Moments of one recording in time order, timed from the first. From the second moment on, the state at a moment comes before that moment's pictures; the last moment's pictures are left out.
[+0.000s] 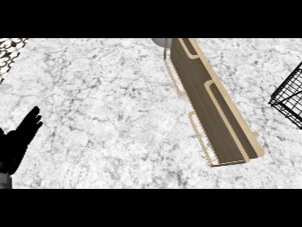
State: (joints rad) left arm 0.00 0.30 0.18 -1.37 0.03 -0.13 0.15; right arm -1.22 -0.84 -0.42 -0.12 1.47 -0.01 0.66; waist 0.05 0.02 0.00
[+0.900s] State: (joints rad) left arm 0.06 0.28 0.20 -1.37 0.02 -0.11 0.14; right arm -1.22 -0.89 -0.61 -0.39 1.25 -0.29 0.74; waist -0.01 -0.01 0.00
